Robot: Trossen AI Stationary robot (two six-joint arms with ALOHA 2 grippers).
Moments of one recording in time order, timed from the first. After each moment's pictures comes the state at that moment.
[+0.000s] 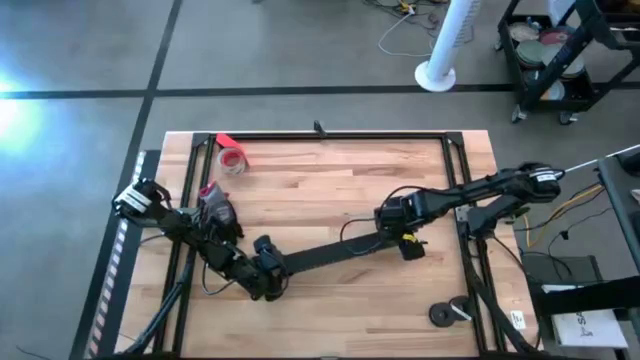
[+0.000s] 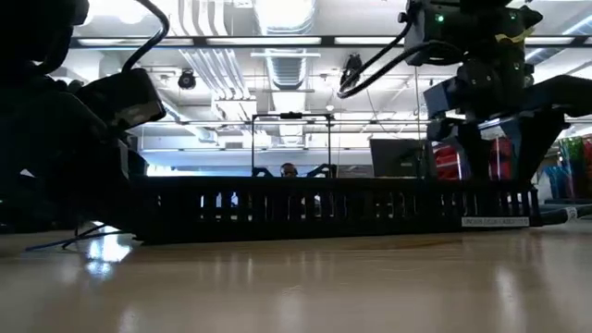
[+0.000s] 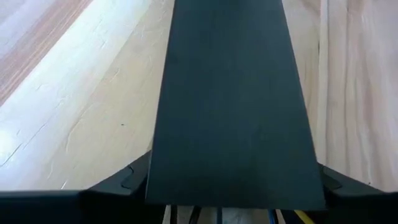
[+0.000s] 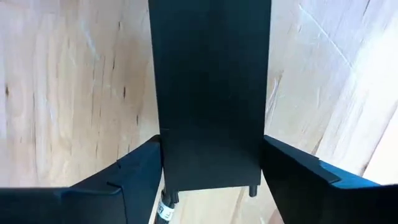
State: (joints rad) left arm -0.58 1.73 0.56 0.19 -0.54 -0.74; right arm 0.07 1.53 0.87 -0.89 -0.04 -0.14
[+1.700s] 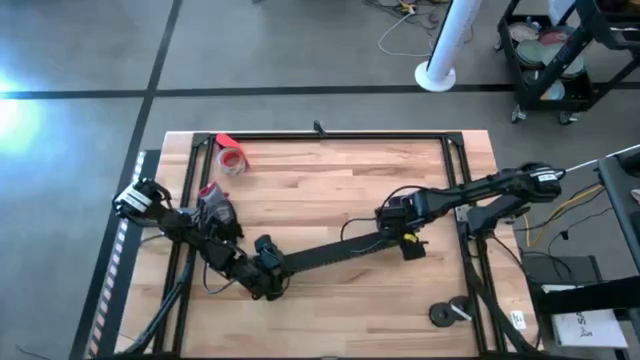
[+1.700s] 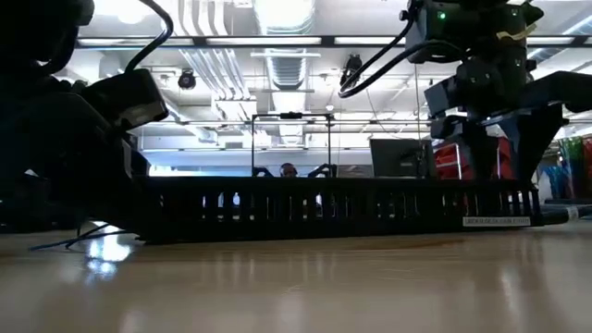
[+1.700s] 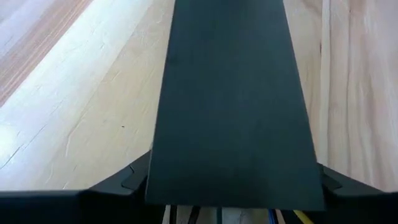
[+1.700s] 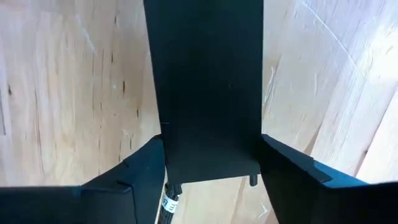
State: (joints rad) left arm -0.57 1.73 0.56 0.18 -0.53 -0.74; right arm 0.07 1.53 0.87 -0.91 -0.03 -0.09
